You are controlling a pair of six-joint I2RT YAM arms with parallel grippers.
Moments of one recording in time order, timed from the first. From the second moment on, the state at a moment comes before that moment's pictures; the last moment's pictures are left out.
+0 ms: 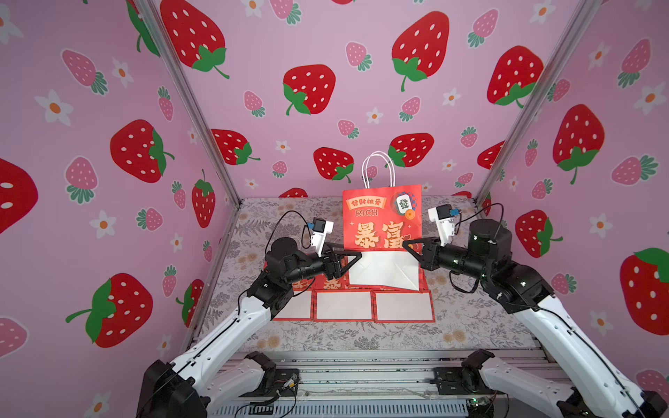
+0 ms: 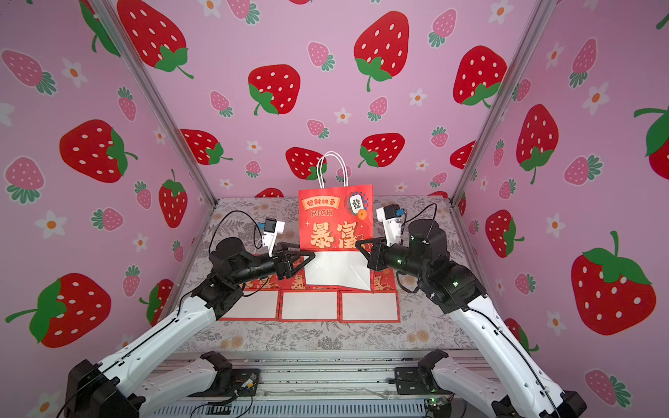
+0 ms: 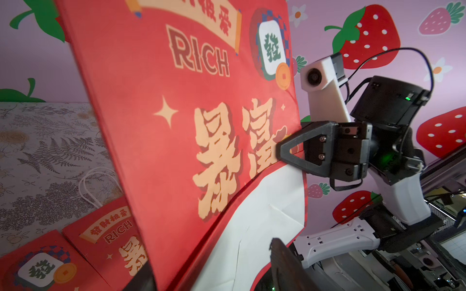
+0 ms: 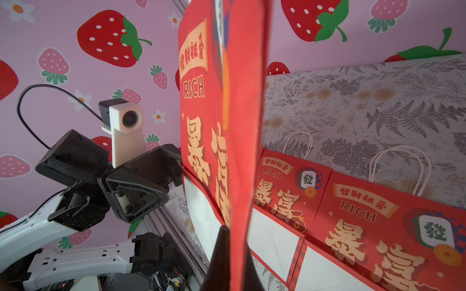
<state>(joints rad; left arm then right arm) -0.50 1.06 0.78 0.23 0.70 -0.55 0.57 0.98 1.20 -0.57 -0.36 0.51</state>
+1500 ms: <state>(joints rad) -0.52 1.00 0.78 0.59 0.87 -0.81 0.44 0.87 1.19 -0.48 -0.72 0.54</state>
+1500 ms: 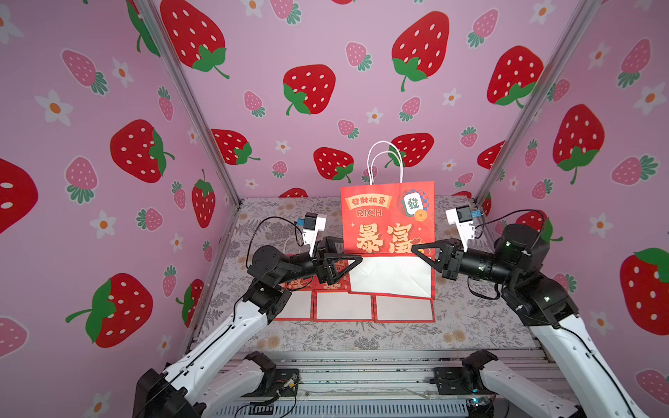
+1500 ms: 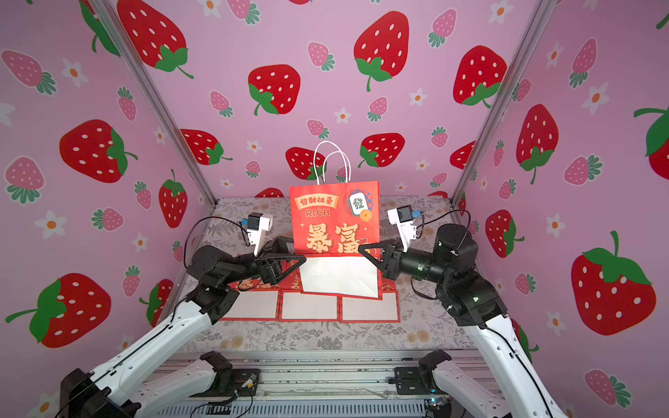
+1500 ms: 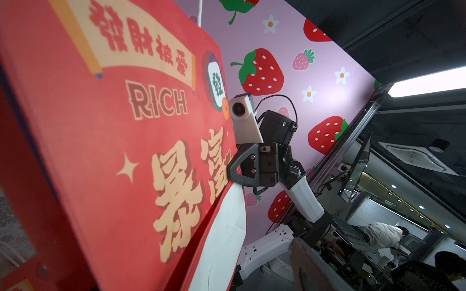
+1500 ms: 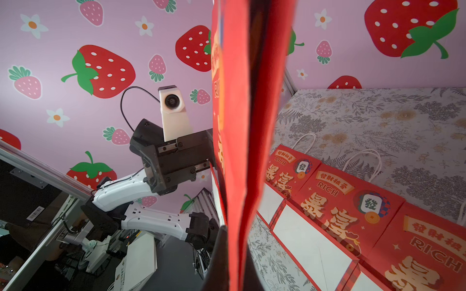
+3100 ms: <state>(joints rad) -0.56 0.98 0.79 0.39 0.74 -0.63 0.43 0.95 1.15 -0.29 -0.81 0.70</state>
